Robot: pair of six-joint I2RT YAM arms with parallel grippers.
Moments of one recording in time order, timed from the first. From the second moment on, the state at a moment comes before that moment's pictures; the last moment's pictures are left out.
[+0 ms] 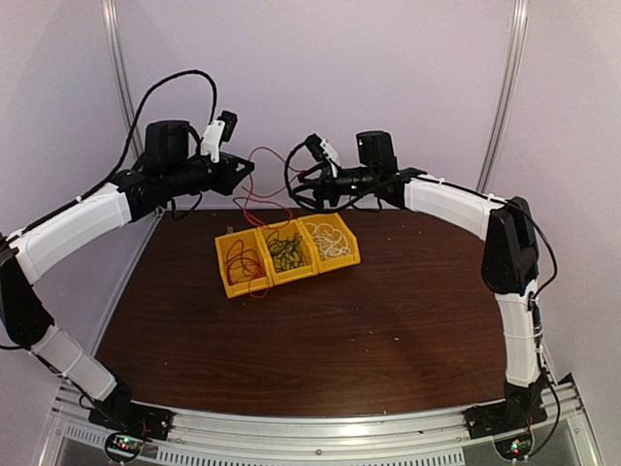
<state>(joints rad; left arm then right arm) -0.52 1.49 1.40 -0.15 0.21 -0.06 0.58 2.19 2.00 -0.08 -0.74 -0.16</state>
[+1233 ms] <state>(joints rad) -0.52 1.46 1.40 -0.20 0.22 -0.06 0.59 2.20 2.01 -0.05 -0.67 -0.17</state>
